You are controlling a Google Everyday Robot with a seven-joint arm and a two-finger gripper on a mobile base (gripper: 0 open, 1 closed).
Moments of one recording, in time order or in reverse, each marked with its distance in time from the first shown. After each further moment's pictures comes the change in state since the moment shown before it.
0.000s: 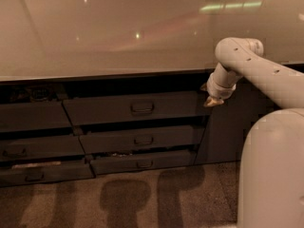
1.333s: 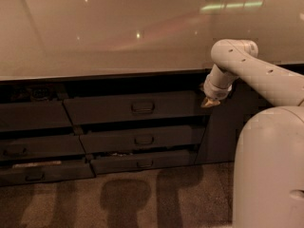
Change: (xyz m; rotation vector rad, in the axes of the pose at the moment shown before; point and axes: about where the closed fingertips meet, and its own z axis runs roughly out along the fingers) arm -0.005 -0.005 0.009 -0.004 0.005 0.030
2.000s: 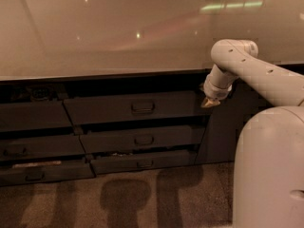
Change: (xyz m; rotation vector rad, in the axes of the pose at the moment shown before) arm 0.000 0.000 0.000 0.000 0.000 0.000
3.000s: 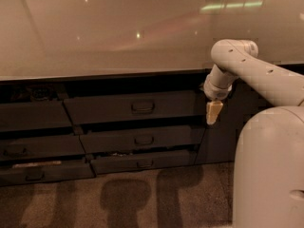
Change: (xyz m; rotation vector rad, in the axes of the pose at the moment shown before) arm 0.000 0.000 0.000 0.000 0.000 0.000
